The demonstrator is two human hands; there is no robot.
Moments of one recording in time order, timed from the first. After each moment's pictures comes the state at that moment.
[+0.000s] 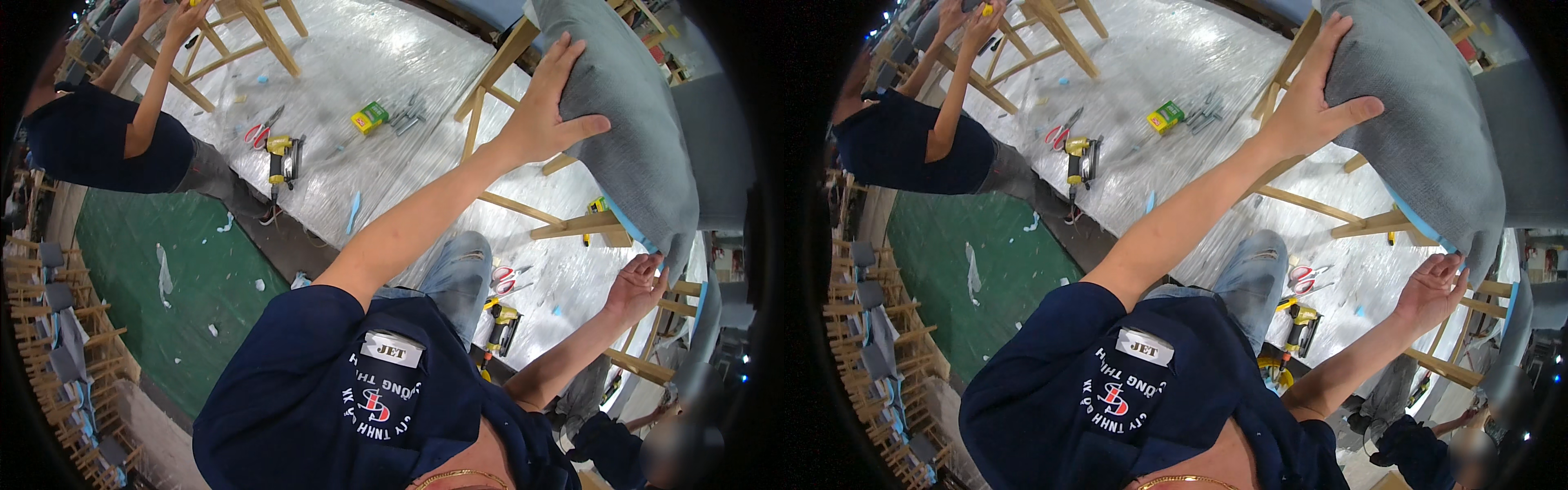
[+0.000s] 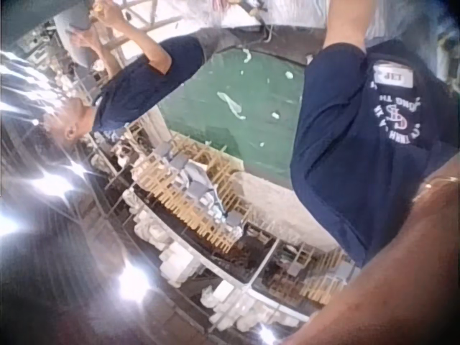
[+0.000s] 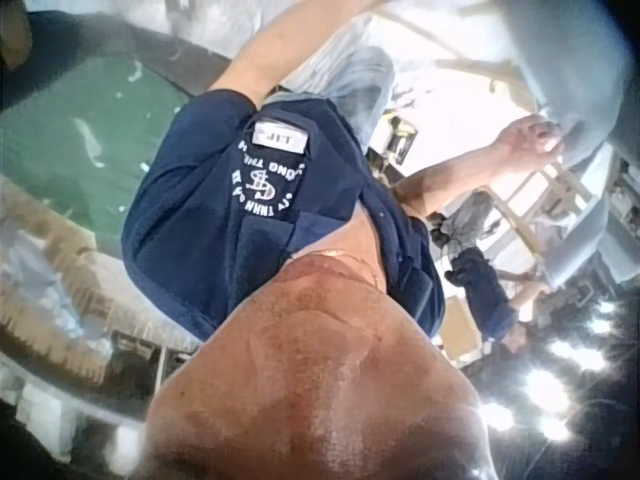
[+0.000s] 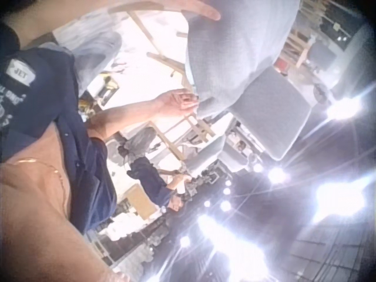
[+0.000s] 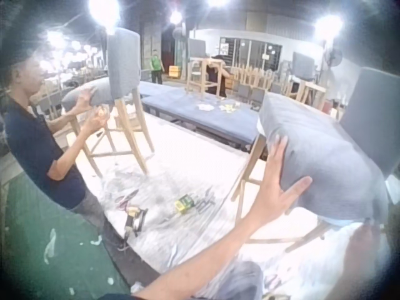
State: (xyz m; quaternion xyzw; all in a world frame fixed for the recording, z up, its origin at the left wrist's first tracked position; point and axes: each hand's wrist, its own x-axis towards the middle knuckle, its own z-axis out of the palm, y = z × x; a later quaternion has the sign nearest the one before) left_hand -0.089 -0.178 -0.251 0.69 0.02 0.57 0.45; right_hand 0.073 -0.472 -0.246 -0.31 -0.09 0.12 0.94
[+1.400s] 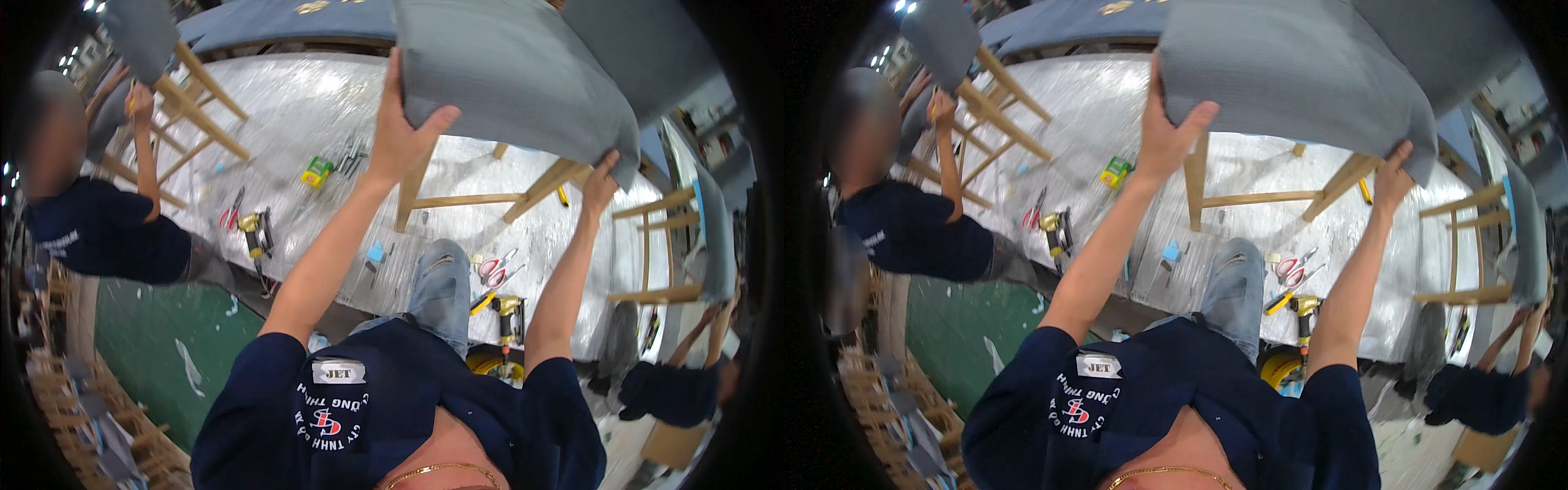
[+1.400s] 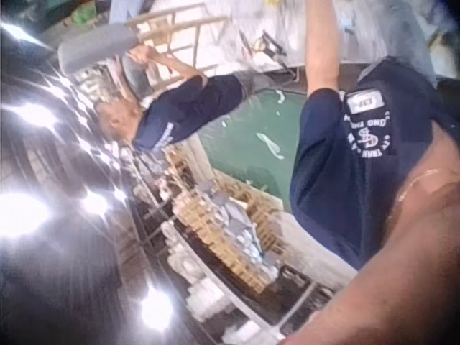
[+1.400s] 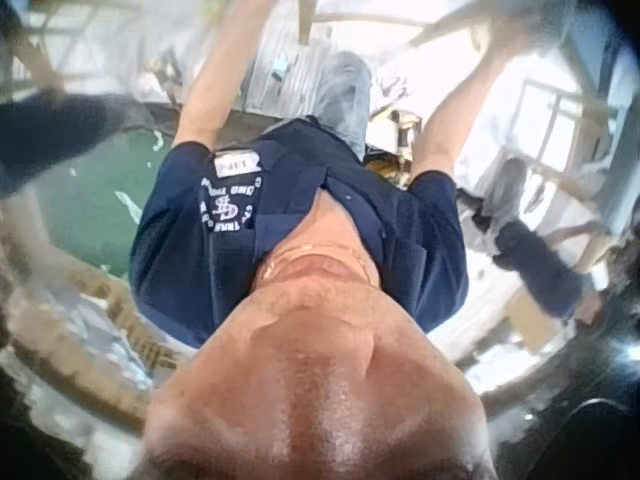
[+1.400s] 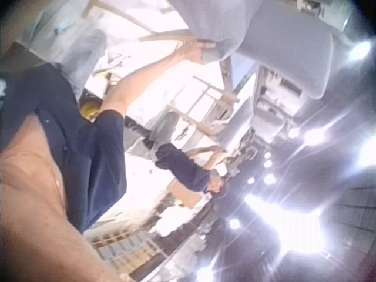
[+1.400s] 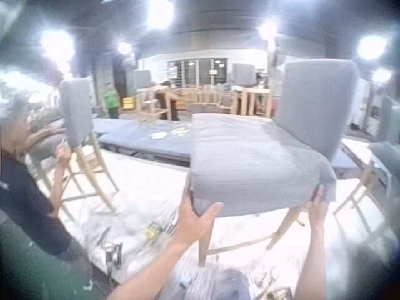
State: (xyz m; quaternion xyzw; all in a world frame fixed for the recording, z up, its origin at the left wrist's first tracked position) left_hand -0.089 -0.192 -0.265 0.72 0.05 0.53 0.45; right_hand 0.208 -0.443 -0.294 -0.69 -0.29 -0.31 0.59
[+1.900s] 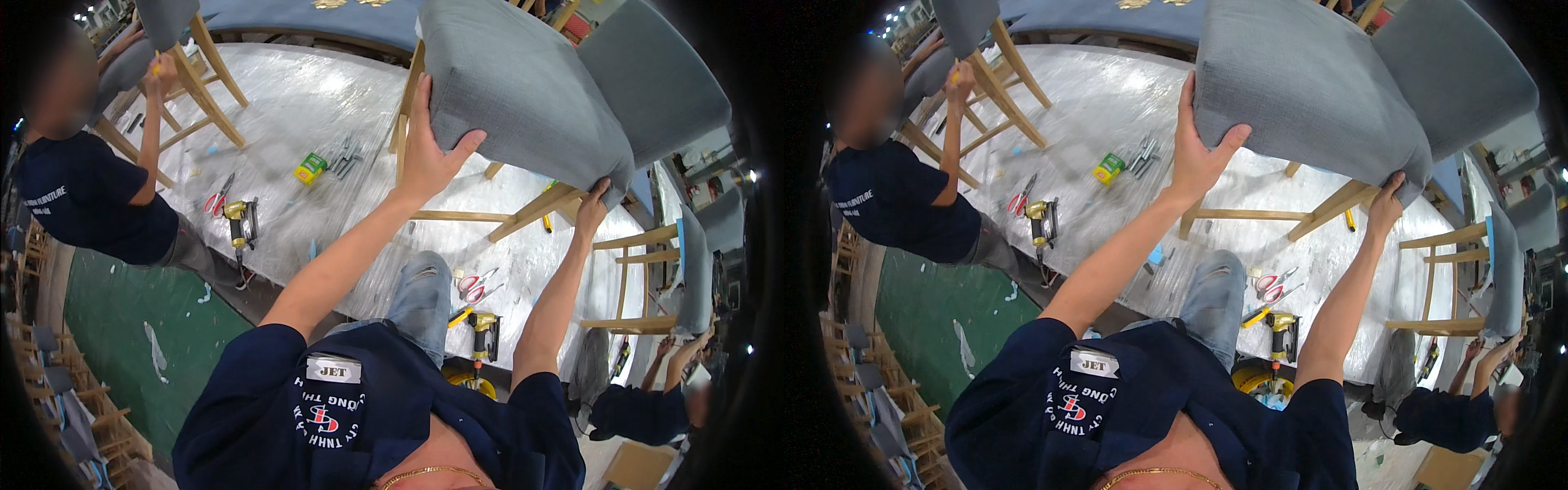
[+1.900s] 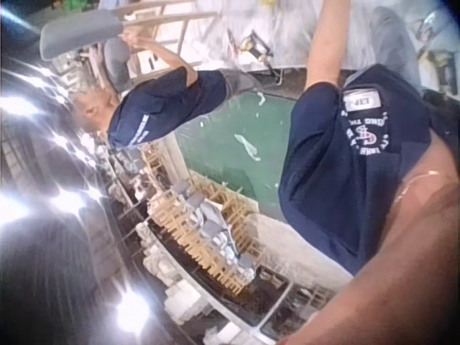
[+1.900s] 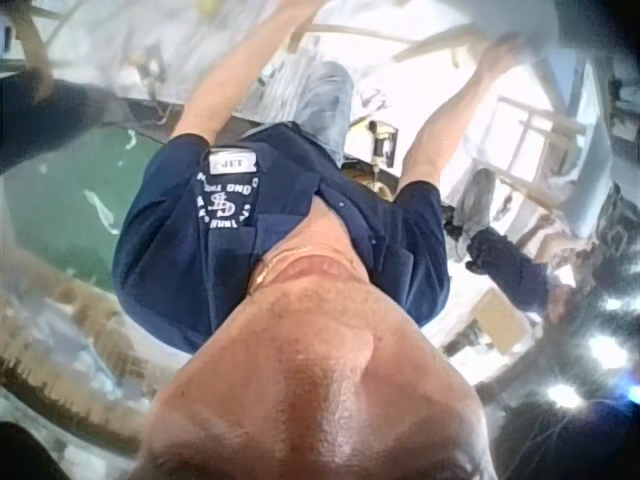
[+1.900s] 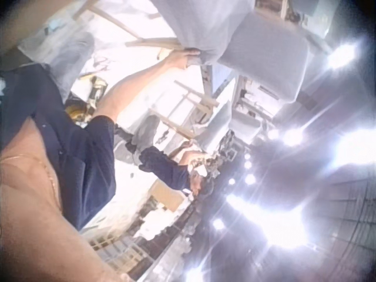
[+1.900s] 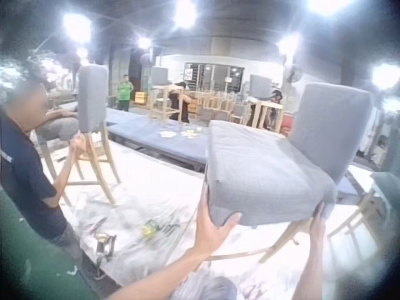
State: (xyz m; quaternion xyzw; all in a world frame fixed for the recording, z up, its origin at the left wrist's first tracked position) left_hand -0.076 -0.215 -0.281 0.69 0.11 0.60 0.38; right_hand 0.199 -0.447 -0.282 -0.75 -0.28 -0.20 0.56
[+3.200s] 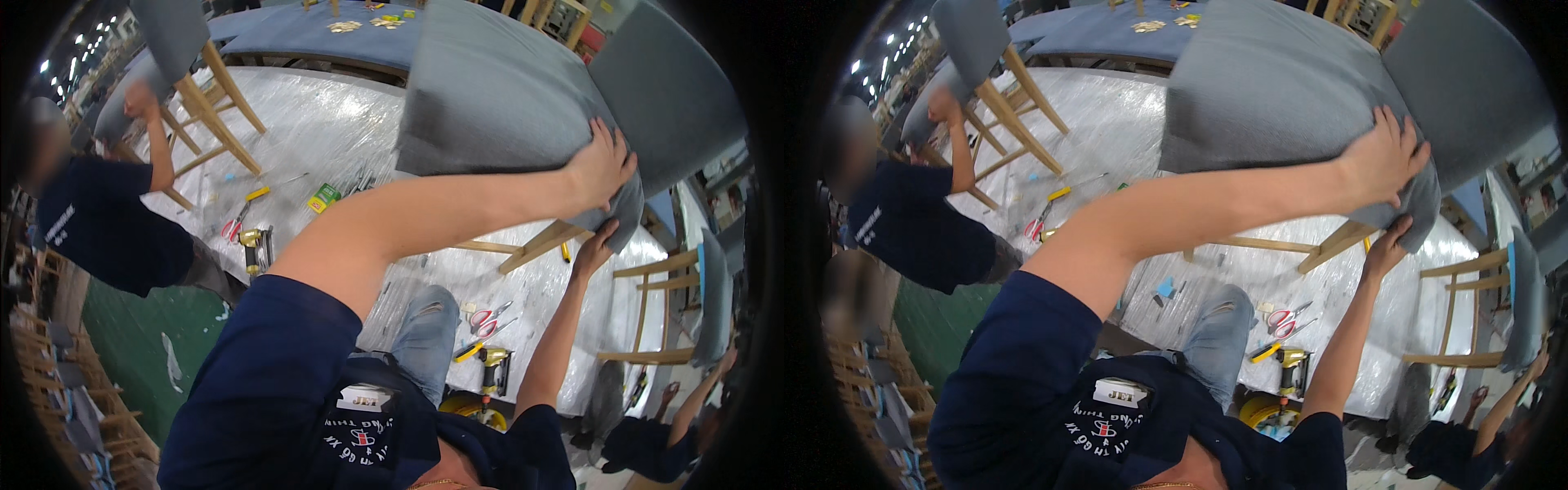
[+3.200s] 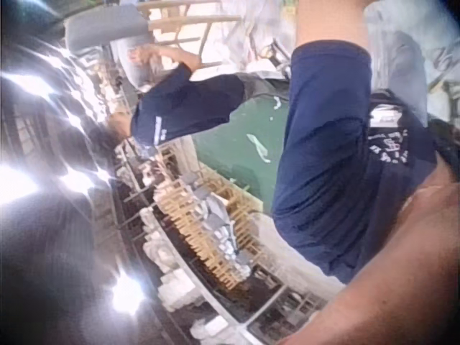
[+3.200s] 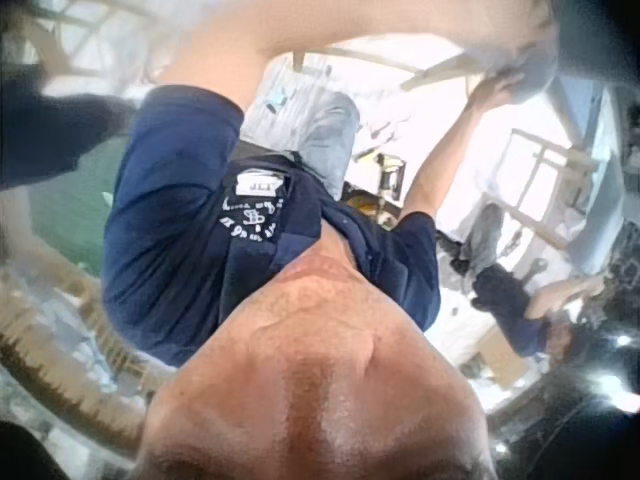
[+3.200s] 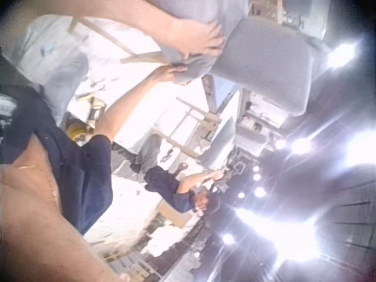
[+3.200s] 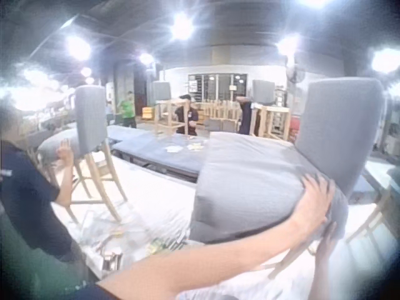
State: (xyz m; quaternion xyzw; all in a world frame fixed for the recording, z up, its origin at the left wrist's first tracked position) left_hand 0.102 -0.290 -0.158 0.92 -0.02 0.30 -0.24; right_hand 0.220 -0.431 -0.323 -0.66 -0.26 -0.21 0.67
